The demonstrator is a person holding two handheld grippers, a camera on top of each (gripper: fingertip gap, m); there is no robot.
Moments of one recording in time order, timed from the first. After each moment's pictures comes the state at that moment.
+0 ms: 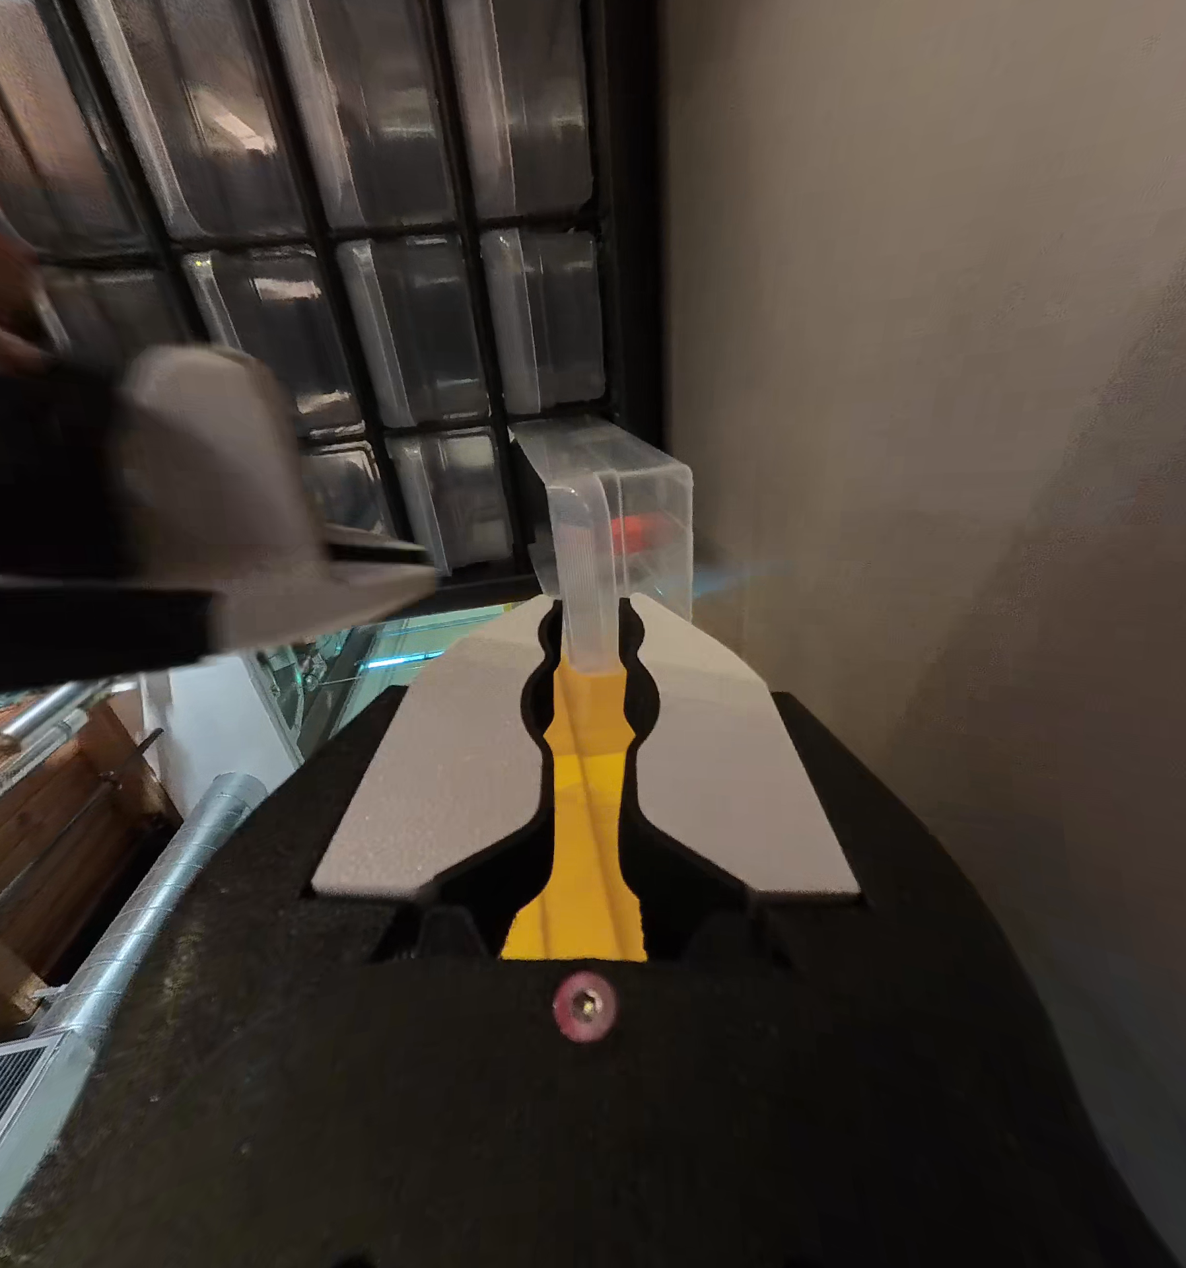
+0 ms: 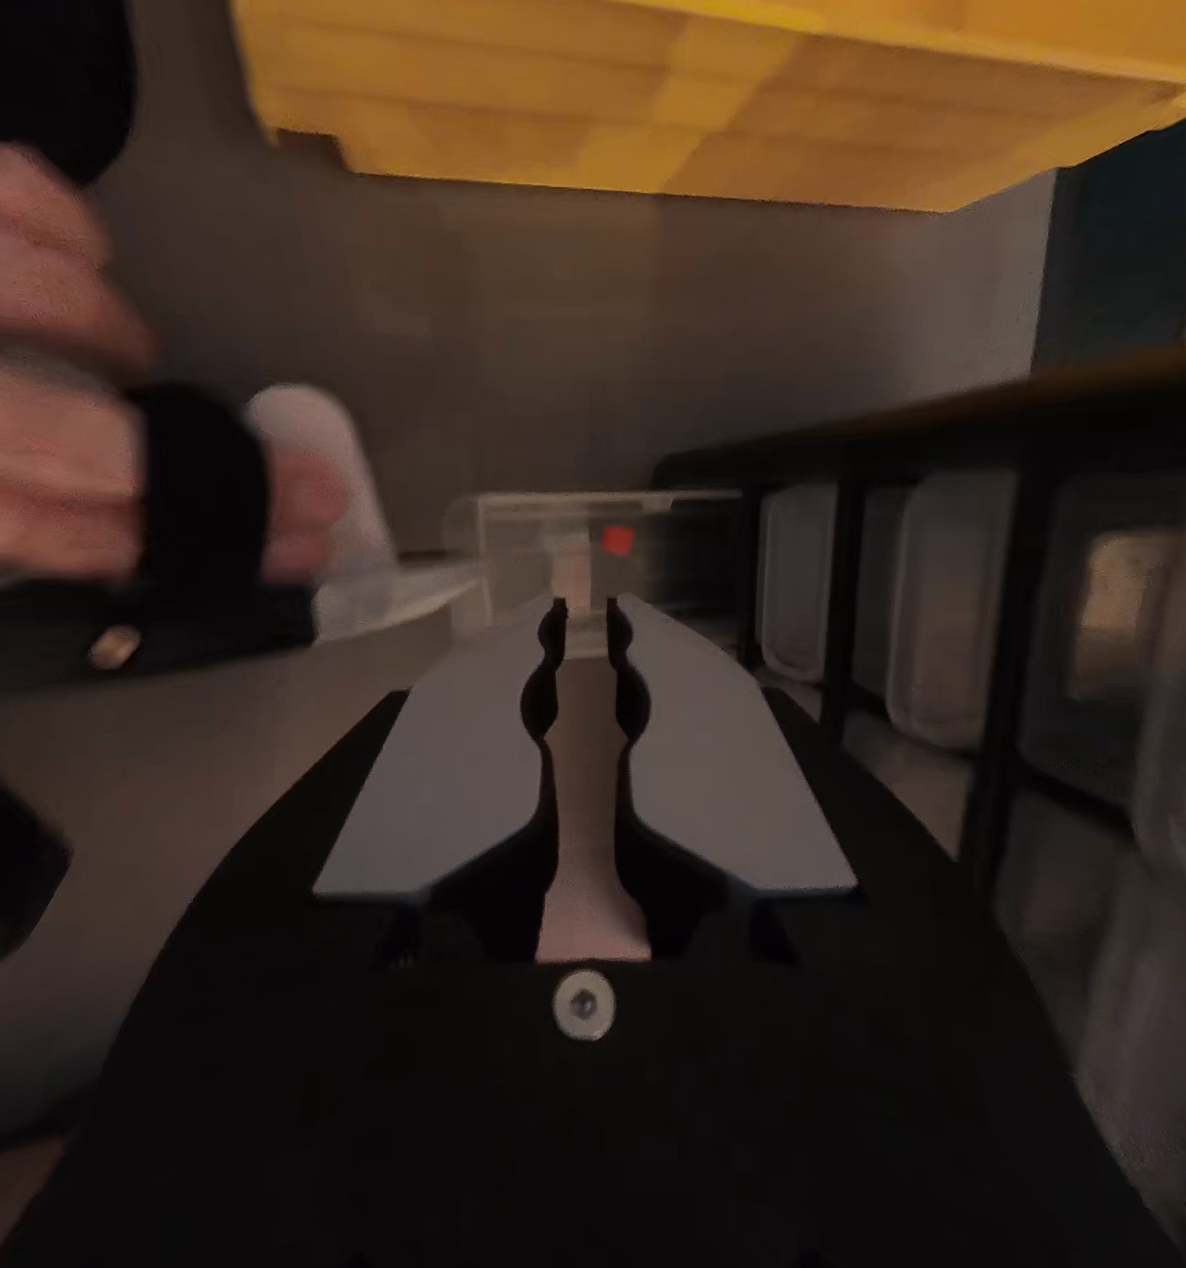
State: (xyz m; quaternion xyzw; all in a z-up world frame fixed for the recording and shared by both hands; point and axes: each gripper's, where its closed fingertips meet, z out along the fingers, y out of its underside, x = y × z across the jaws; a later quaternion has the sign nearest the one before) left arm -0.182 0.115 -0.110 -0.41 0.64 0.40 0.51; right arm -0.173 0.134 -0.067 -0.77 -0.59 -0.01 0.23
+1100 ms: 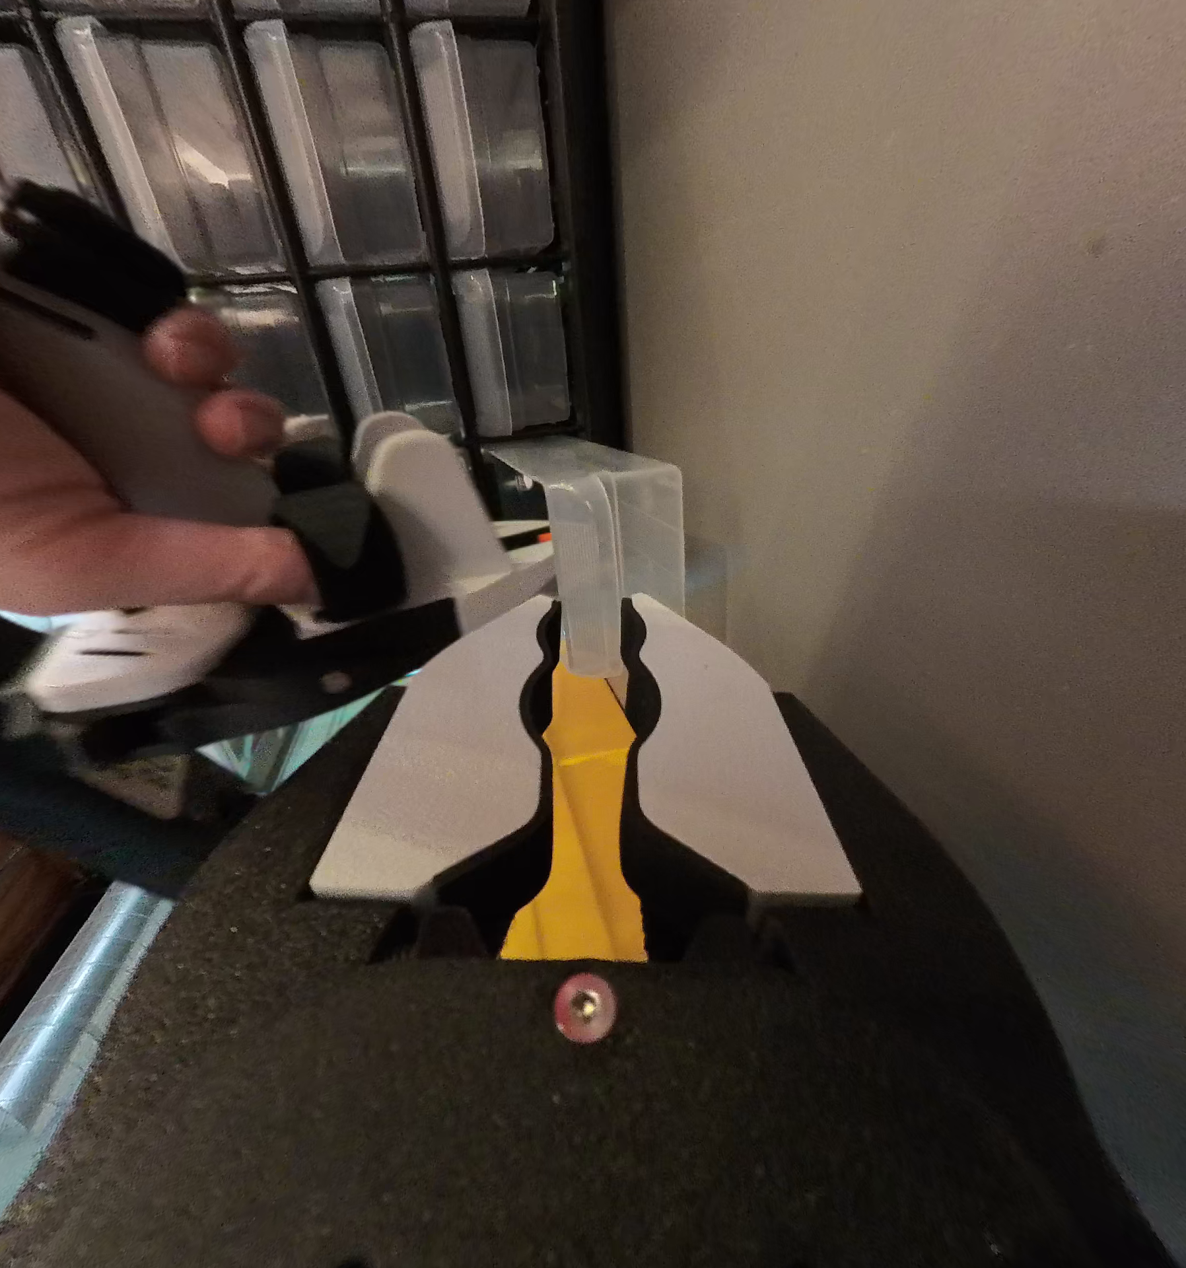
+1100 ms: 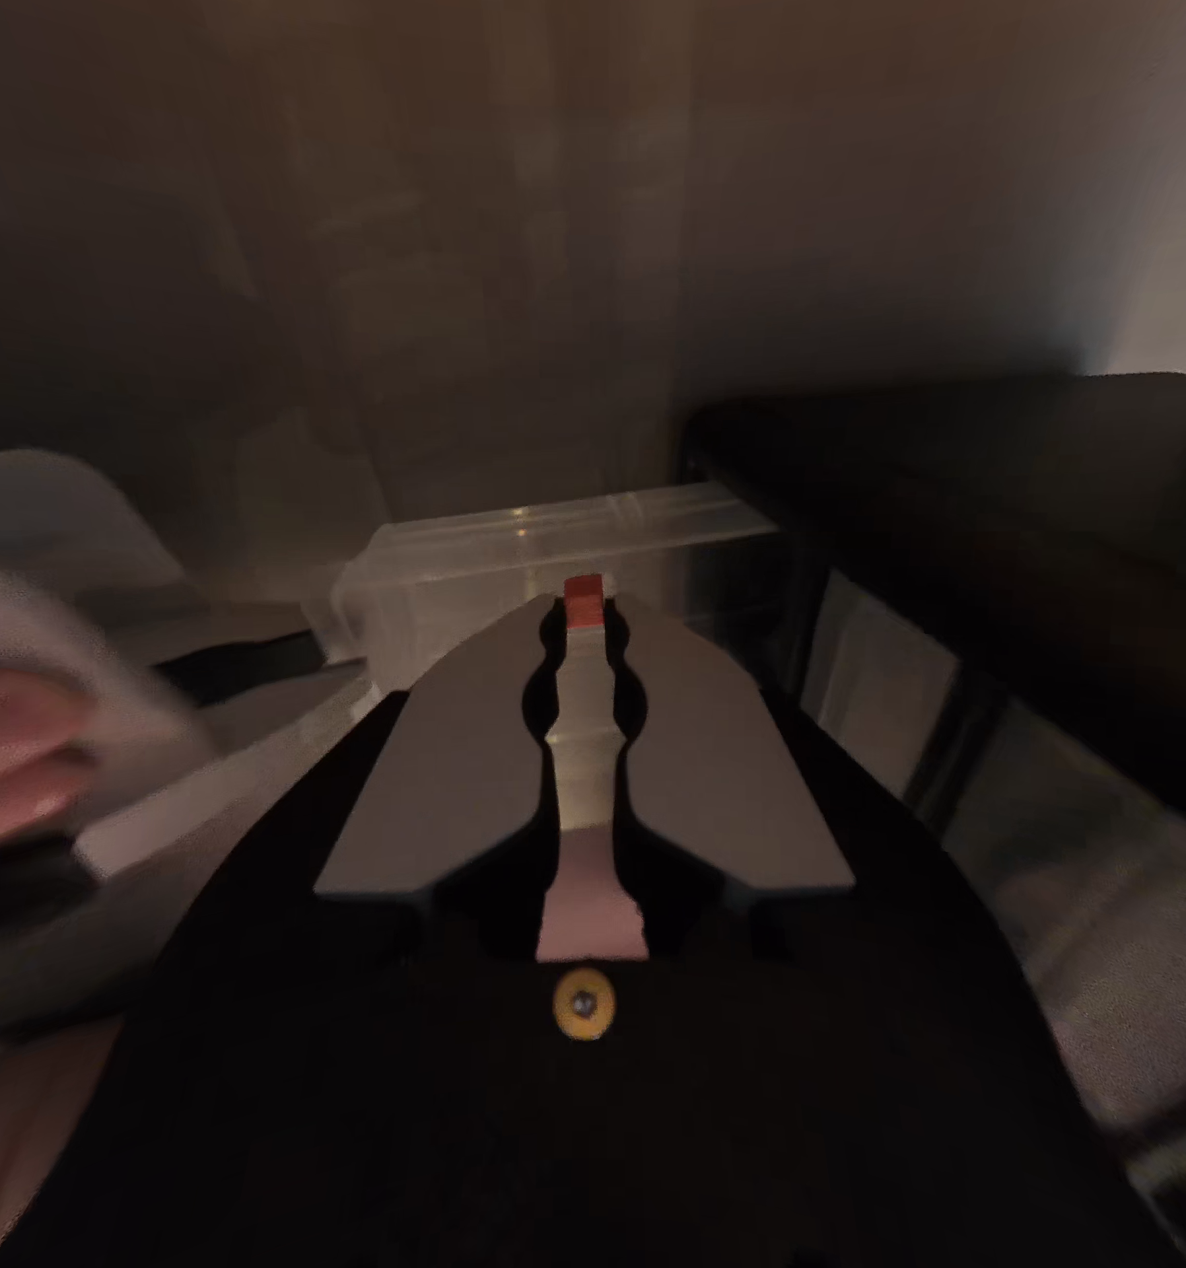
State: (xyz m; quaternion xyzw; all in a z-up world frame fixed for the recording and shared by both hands) left arm -0.179 0.099 -0.115 -0.43 0.67 0.37 0.49; right arm -0.168 0.153 -0.120 -0.81 -0.58 -0.08 0.08
